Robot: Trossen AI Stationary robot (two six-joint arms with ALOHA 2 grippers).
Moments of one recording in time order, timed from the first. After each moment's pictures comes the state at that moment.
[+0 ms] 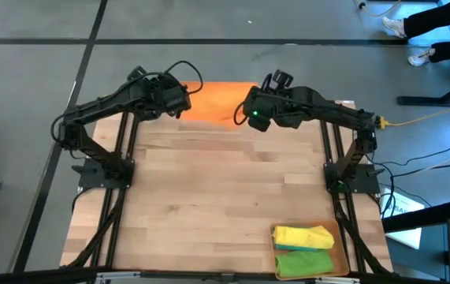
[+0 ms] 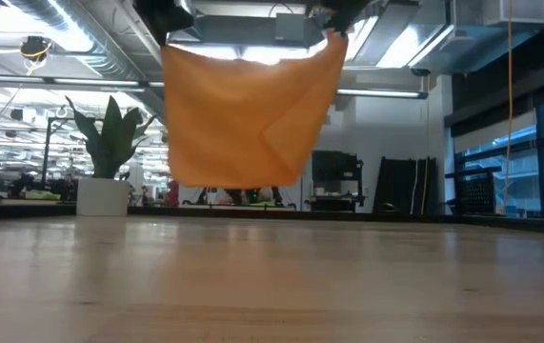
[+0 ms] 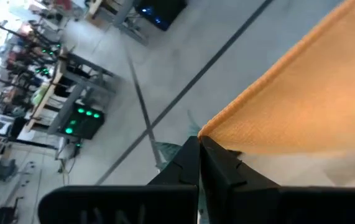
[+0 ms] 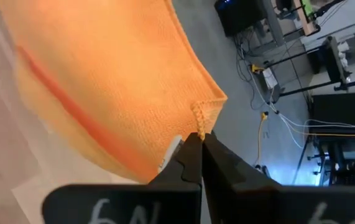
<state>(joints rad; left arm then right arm) 0.29 1.47 1.72 -1.56 -1.04 -0.41 -0.11 1.79 2.11 -1.40 0.87 0.02</state>
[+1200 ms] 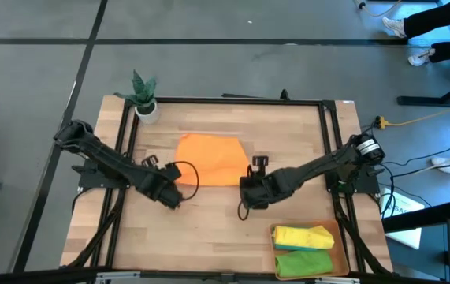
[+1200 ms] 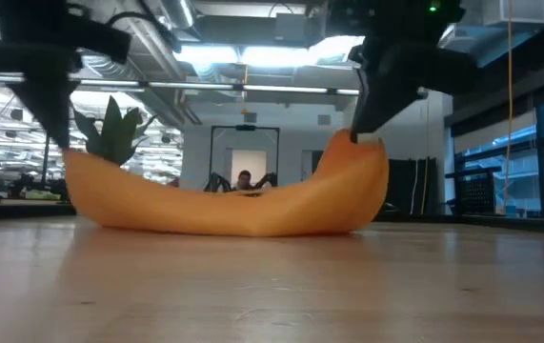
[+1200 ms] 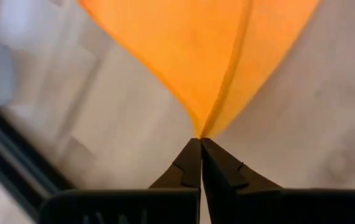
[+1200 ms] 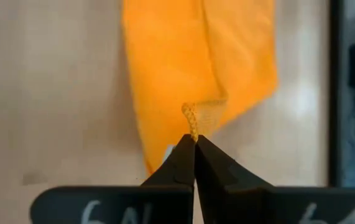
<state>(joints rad) -0.46 1.47 1.00 -1.22 -0.42 -1.04 0.35 1.79 1.33 -0.87 0.57 0.21</state>
